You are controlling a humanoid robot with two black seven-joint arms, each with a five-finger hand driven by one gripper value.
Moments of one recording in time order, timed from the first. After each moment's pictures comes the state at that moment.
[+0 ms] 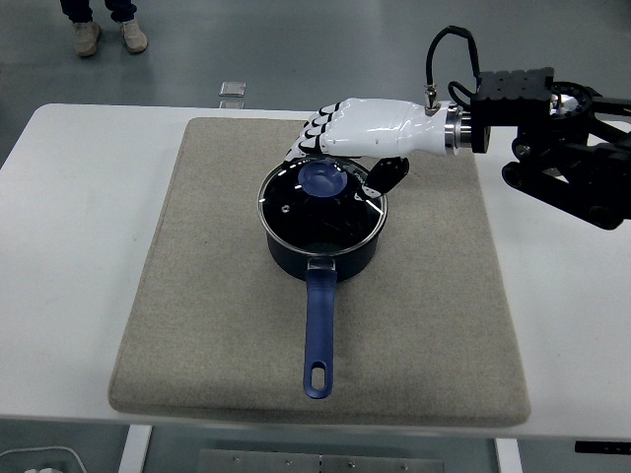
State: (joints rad) left arm -0.03 0.00 -0.14 -0.10 0.08 -0.04 -0.04; right arm 1.43 -0.30 -0.09 0.97 -1.55 -0.08 0.61
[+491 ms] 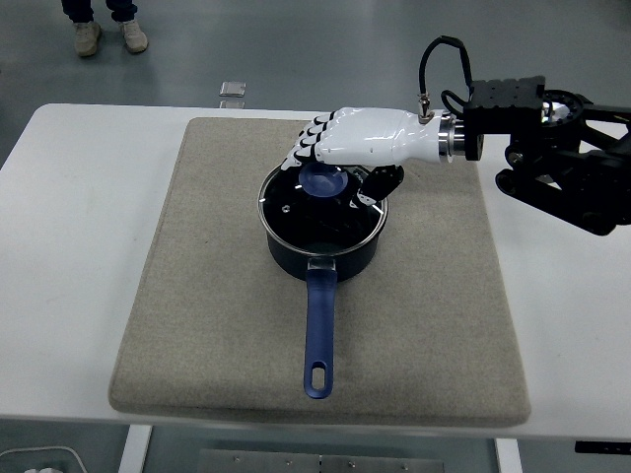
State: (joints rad) left arm -0.03 0.00 -0.14 -0.10 0.08 -0.04 -0.04; right arm 1.42 -0.29 -0.10 0.97 -1.55 -0.08 0.61
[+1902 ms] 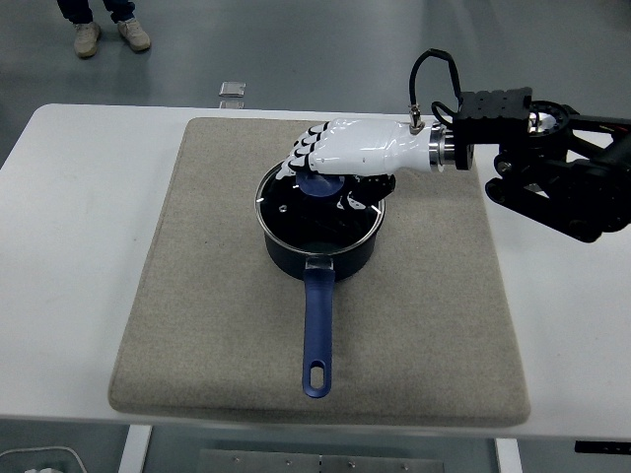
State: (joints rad) left arm -0.03 0.00 -0.14 -0.10 0.08 -0.04 -0.04; right arm 1.40 -0.25 -0.10 0.95 -1.55 -0.08 0.61
